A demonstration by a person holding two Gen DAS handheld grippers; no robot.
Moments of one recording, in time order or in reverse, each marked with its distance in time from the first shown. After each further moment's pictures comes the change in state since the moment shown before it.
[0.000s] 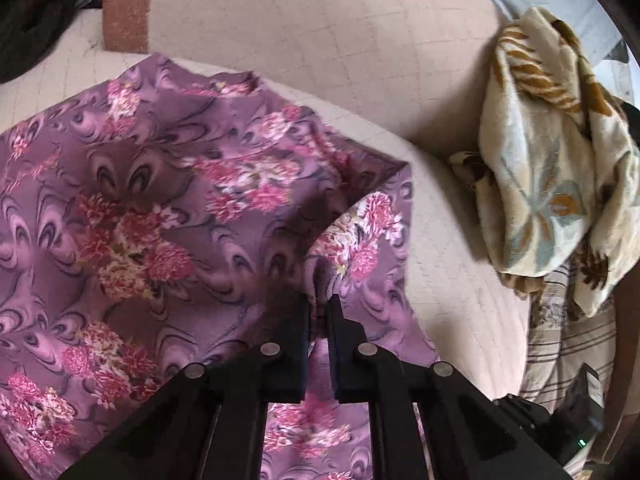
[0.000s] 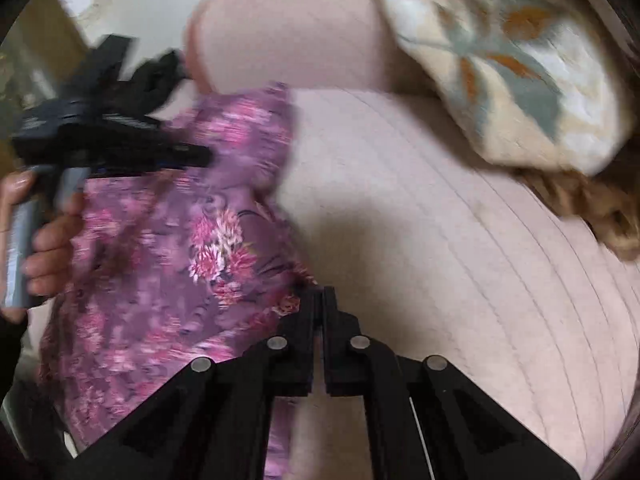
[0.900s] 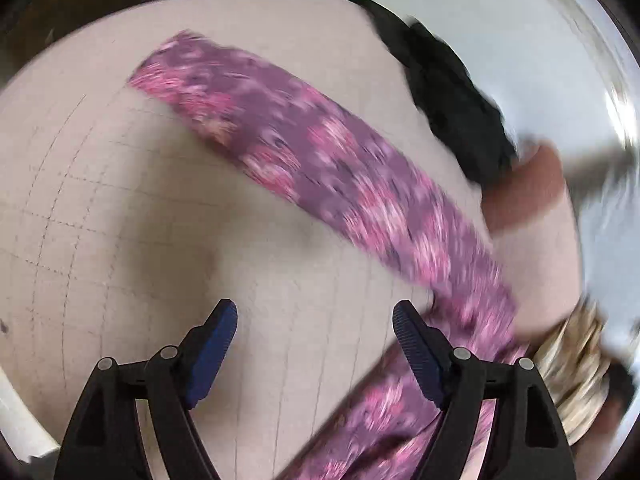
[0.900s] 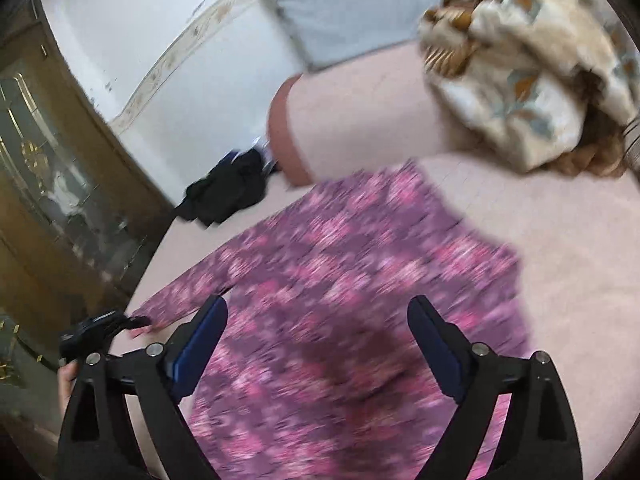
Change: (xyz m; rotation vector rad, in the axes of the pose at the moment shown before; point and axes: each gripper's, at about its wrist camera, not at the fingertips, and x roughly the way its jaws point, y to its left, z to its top) left arm -0.264 0.373 -0.196 -0.771 -0.392 0.074; right arm -0.111 0.201 -0.052 0.234 -0.373 0.155
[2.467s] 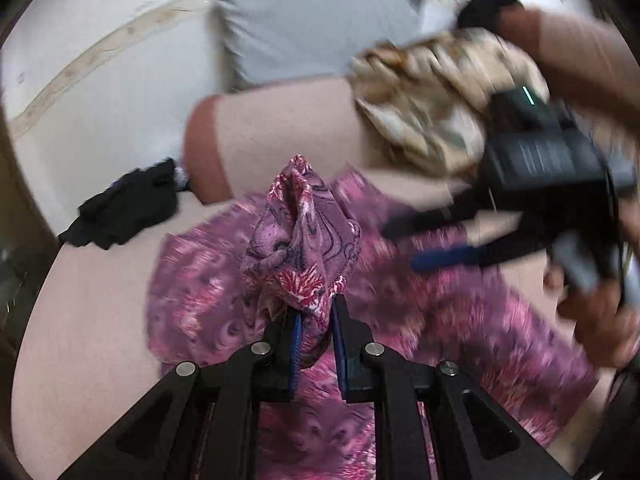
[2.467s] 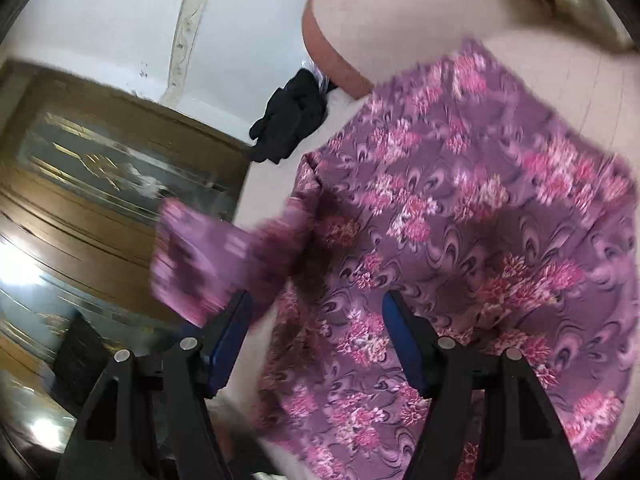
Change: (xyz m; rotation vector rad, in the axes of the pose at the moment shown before) left arm 0.004 -0.209 -0.340 1.360 -0.289 -0.123; right arm 0.066 -0.072 0.009 0.197 0.344 0.438
